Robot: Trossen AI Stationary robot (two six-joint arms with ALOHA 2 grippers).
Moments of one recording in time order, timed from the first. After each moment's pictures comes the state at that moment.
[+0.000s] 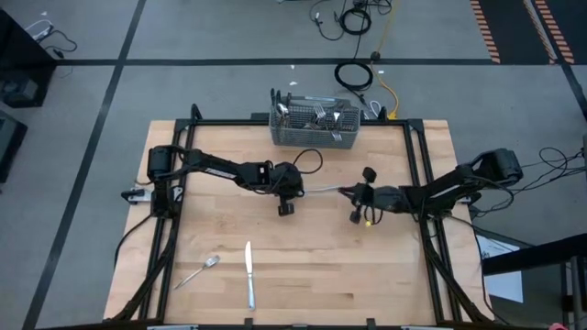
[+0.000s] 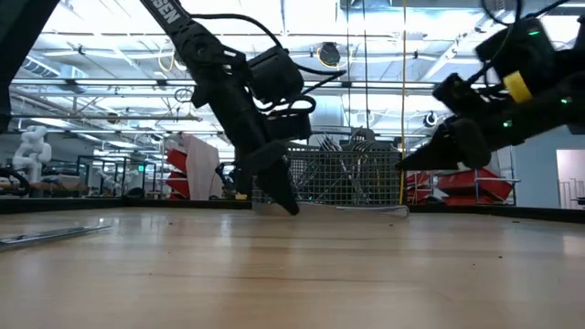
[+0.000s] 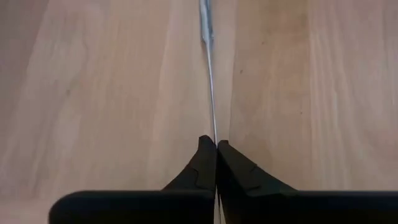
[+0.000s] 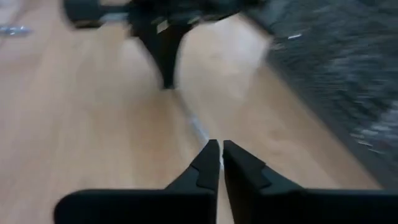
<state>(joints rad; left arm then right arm) 0.14 1.92 1.08 -0.14 0.00 0.09 0.09 1.37 0.16 0.81 0.47 0.03</state>
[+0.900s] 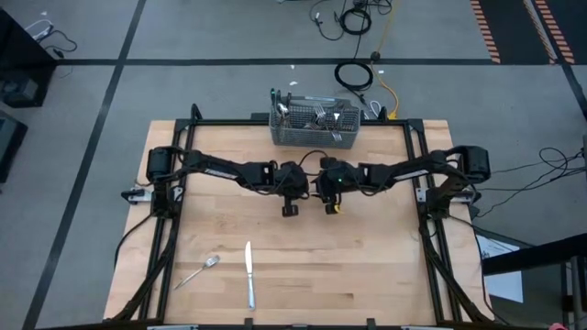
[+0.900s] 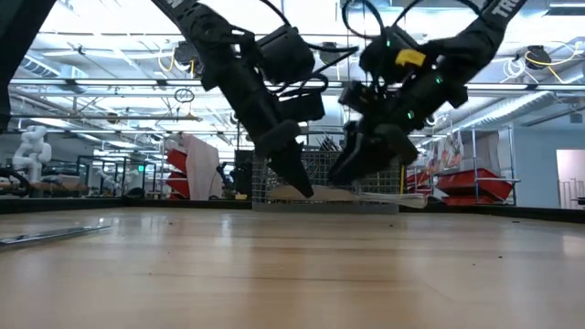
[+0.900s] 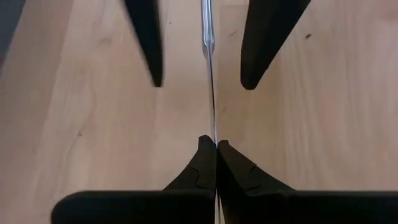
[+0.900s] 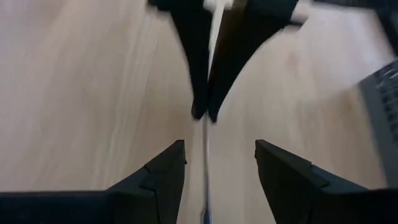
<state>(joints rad) 0.11 1.92 1.18 -0.20 -0.04 0.13 -0.16 1.63 0.73 0.20 -0.01 -0.33</state>
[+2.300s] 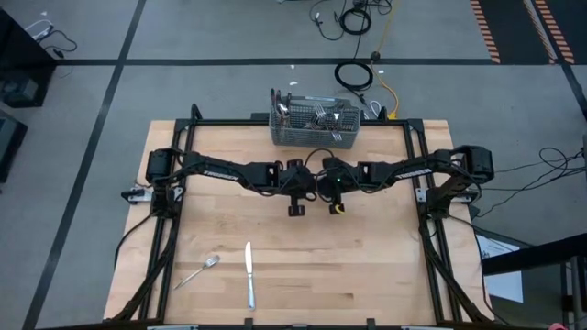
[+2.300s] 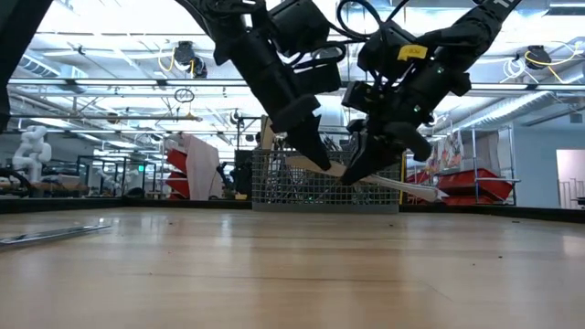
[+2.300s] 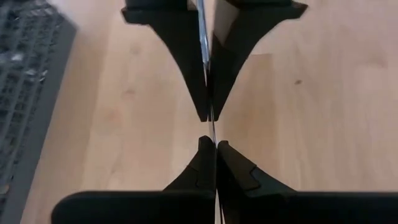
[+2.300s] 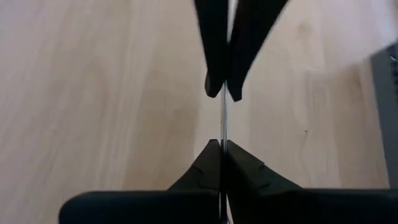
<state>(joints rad) 0.05 1.91 1.32 -0.28 -0.13 0.18 -0.15 1.60 0.78 0.01 0.02 -0.34</state>
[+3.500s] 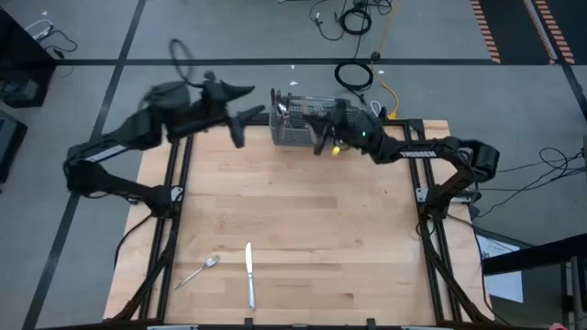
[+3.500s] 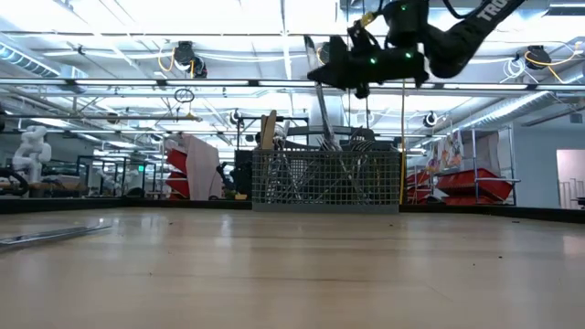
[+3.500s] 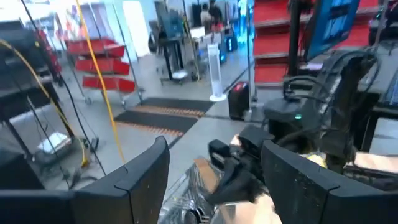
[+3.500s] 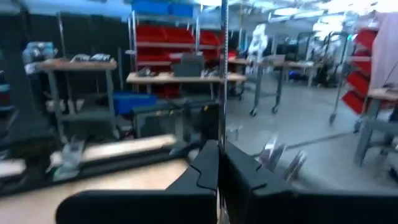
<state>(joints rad) 0.25 1.20 1.50 -0.39 -0.21 0.14 -0.45 1.56 0.85 0.80 -0.01 0.01</state>
